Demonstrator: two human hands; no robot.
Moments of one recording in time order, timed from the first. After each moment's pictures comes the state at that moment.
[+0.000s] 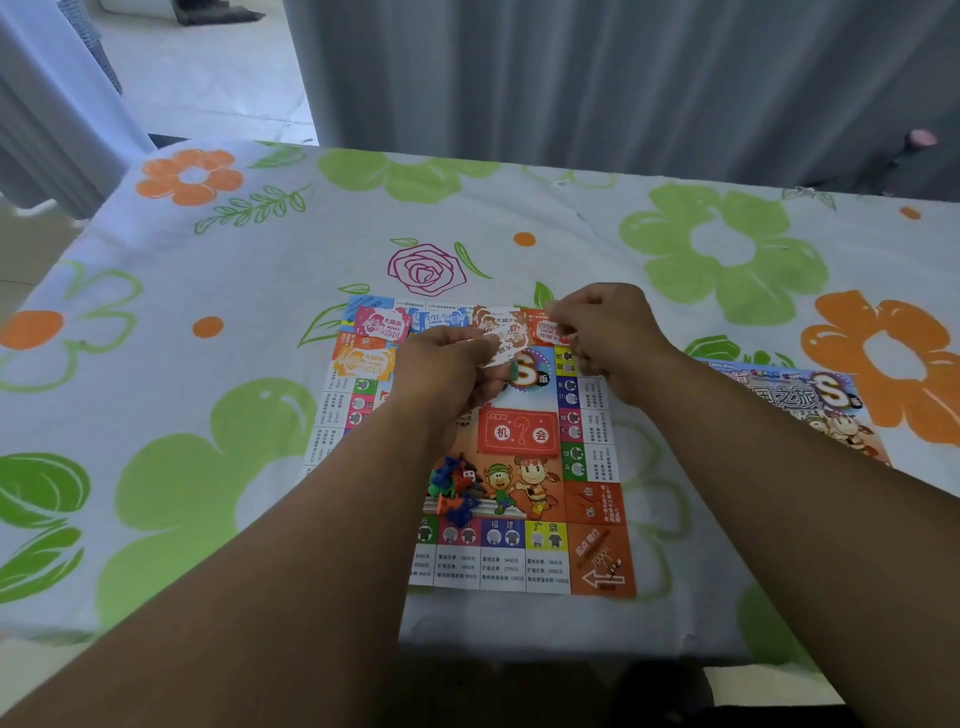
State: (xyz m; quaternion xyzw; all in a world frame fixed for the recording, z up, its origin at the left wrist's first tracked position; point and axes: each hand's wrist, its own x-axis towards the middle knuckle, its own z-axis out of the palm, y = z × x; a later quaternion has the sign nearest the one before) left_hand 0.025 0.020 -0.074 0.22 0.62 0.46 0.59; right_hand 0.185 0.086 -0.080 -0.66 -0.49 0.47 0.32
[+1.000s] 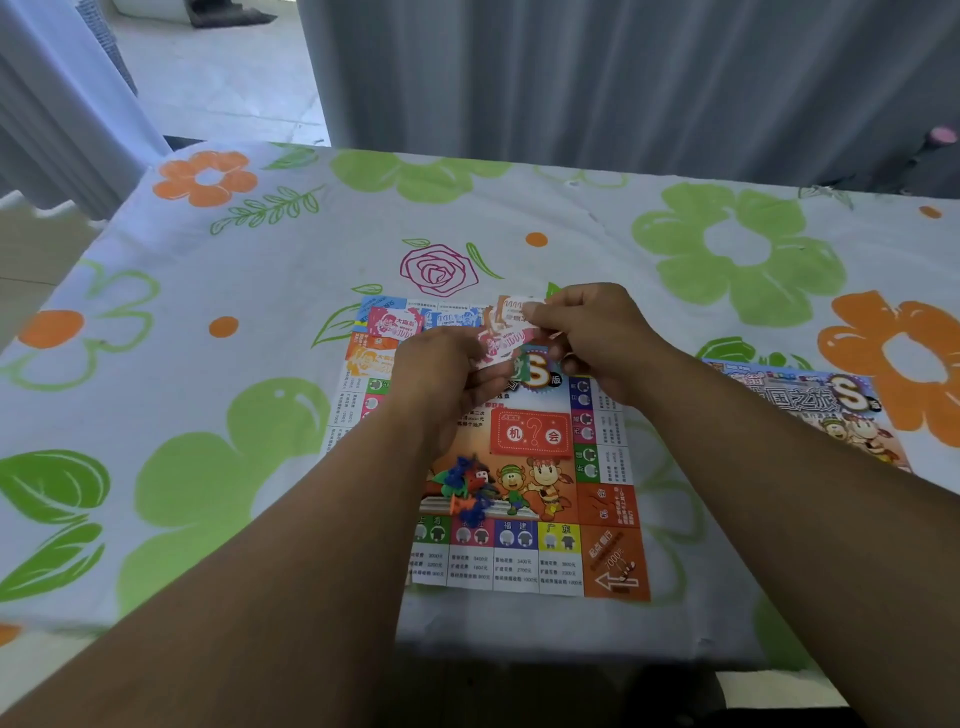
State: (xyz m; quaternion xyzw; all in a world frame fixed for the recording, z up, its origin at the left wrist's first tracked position) left_hand 0.017 0.021 -0.070 0.16 0.61 0.47 0.61; right_hand 0.166 0.083 -0.075 -0.61 -0.50 0.53 0.30
